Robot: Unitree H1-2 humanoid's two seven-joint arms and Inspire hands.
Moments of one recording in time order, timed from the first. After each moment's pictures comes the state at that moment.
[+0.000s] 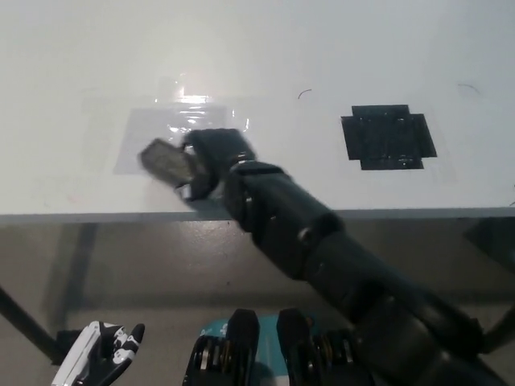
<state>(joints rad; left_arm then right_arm) 0.07 0.27 0.01 0.10 -0.06 -0.24 -0.23 -1.15 0.16 0.64 1.16 -0.61 0.22 0.01</state>
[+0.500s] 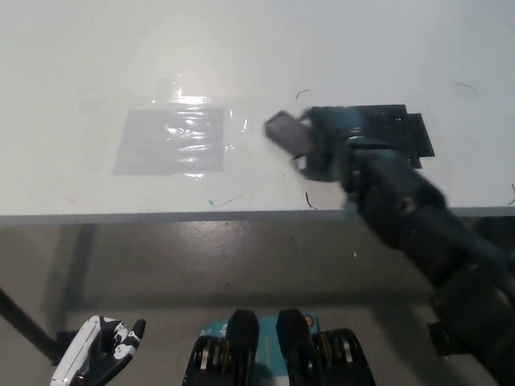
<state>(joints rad) 0.06 0.27 0.01 0.10 -0.06 -0.24 -0.23 -1.14 -0.08 0.66 1.27 -0.62 0.18 -0.01</state>
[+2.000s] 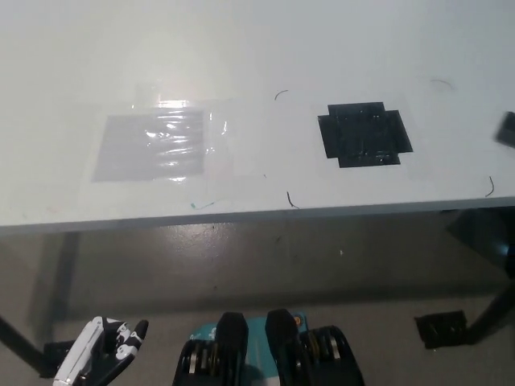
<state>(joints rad) 0.06 0.27 0.01 0.11 -0.05 -0.24 -0.23 -0.96 -0.48 0.31 1.25 -0.45 0.13 -0.03</state>
